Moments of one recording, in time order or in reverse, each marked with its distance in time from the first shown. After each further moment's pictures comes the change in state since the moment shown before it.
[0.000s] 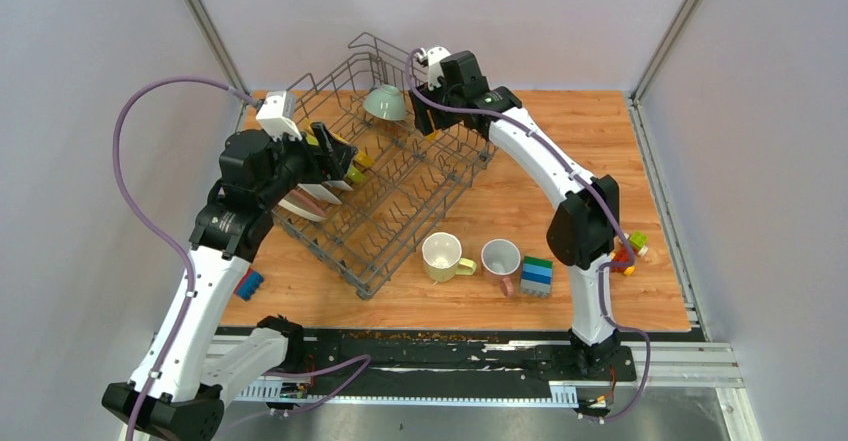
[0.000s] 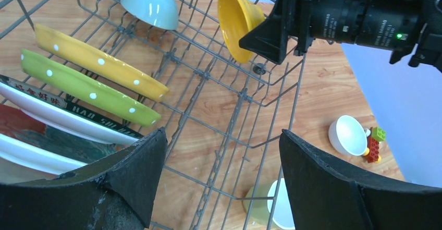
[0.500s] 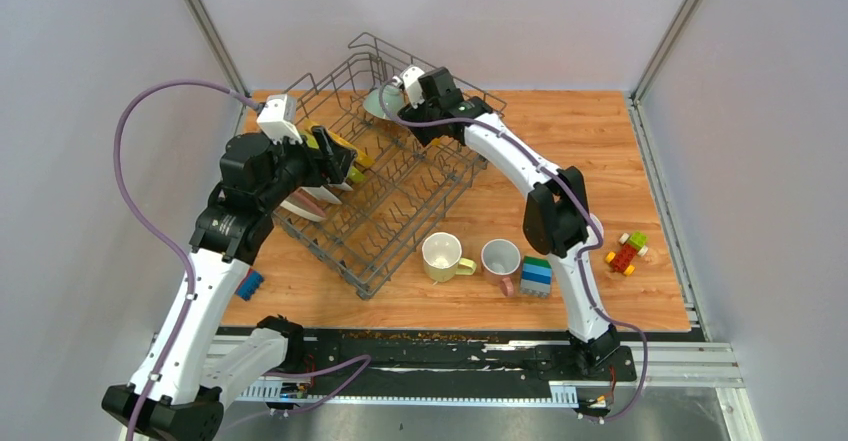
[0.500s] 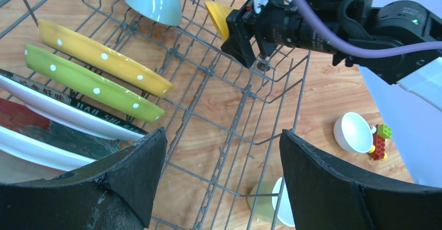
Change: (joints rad) left arm 0.000 -0.017 -0.014 -0.005 -0.006 0.014; right arm 0.026 0.193 0.105 0.002 0.131 -0.253
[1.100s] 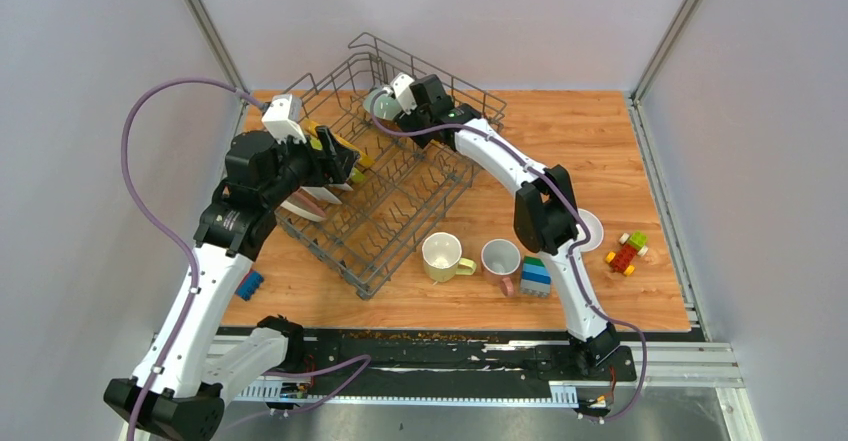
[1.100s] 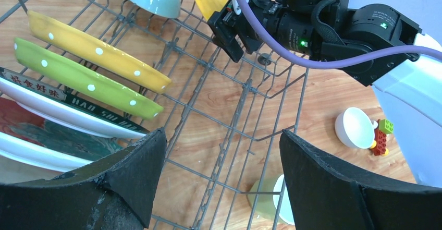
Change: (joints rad) left arm 0.000 0.023 -0.011 -0.001 0.013 0.000; right arm 0.025 0.093 0.027 0.082 0.119 -0.153
